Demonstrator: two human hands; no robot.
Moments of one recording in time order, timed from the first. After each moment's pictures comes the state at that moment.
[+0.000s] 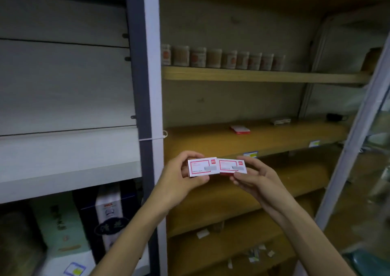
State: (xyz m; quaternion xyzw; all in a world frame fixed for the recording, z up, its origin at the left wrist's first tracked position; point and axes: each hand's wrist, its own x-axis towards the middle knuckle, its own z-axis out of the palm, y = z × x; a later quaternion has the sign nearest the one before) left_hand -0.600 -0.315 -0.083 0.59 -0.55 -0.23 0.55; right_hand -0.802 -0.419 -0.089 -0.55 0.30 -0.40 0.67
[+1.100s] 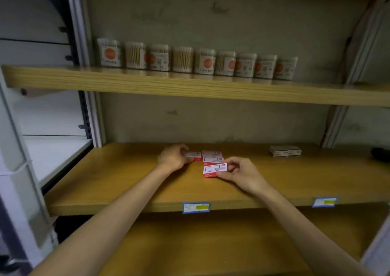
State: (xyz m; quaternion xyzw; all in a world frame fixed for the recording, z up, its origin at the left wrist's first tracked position) left_hand -0.594 -0.703 -0.093 0.86 -0.41 -0.01 0.30; right_hand -0.820 -0.790 -0.084 -0.85 0.33 -0.21 0.35
